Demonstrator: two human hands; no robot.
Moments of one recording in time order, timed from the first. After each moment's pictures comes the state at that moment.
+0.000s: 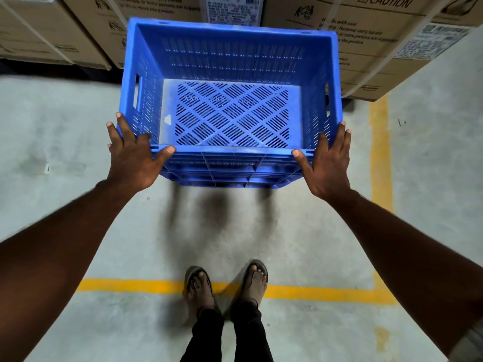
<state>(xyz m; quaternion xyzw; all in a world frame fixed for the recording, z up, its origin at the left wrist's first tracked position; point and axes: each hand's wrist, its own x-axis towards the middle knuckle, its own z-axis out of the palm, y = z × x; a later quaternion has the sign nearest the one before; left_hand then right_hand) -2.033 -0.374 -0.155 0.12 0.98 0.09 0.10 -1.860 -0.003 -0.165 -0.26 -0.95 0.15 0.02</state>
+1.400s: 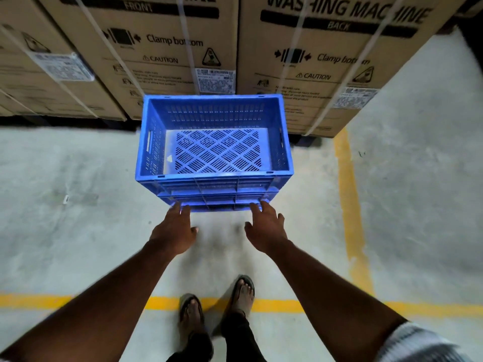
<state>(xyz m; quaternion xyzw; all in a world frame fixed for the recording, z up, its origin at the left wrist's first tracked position) -1.863 -0.317 -0.046 0.14 0.94 0.03 0.31 -1.771 -0.106 -0.061 -0.21 -0.93 0.21 -0.22</state>
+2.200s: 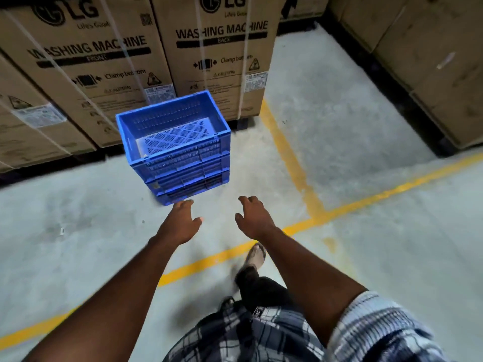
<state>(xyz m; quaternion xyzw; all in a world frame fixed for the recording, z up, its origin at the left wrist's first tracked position) -1.620 -0.434 0.143 0.26 0.90 0.16 0.31 -1.478 -0.272 0.128 -0.34 -0.89 0.30 -0.11</state>
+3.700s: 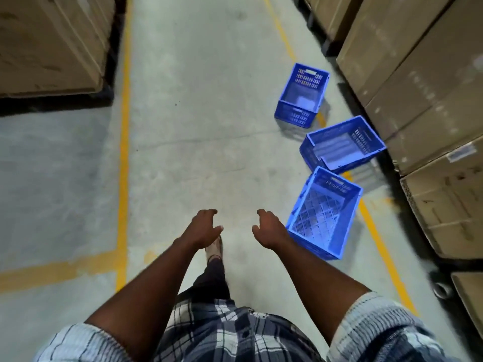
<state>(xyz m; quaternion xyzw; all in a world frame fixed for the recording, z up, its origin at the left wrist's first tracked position) -0.813 -0.054 0.102 0.79 0.45 -0.15 0.38 -0.639 -0.185 0.083 -0.86 -0.38 0.35 0.08</state>
